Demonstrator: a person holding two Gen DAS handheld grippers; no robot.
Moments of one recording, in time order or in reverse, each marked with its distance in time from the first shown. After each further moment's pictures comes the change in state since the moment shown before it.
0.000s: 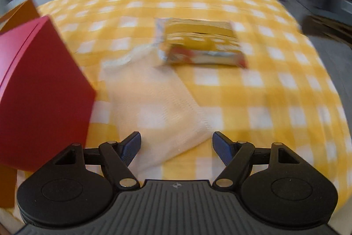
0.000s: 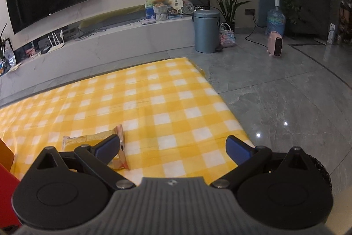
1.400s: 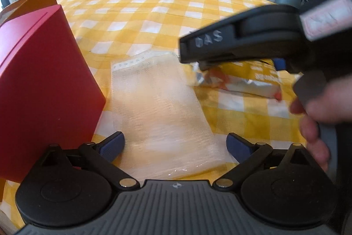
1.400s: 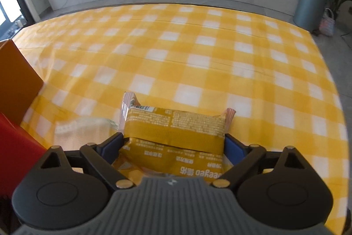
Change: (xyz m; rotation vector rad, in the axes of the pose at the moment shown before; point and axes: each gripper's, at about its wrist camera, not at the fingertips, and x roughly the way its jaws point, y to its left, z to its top) left arm 0.016 0.006 0.009 -0.108 -0.067 0.042; right arm 0.118 0.096 0.004 -0.379 0.357 0.345
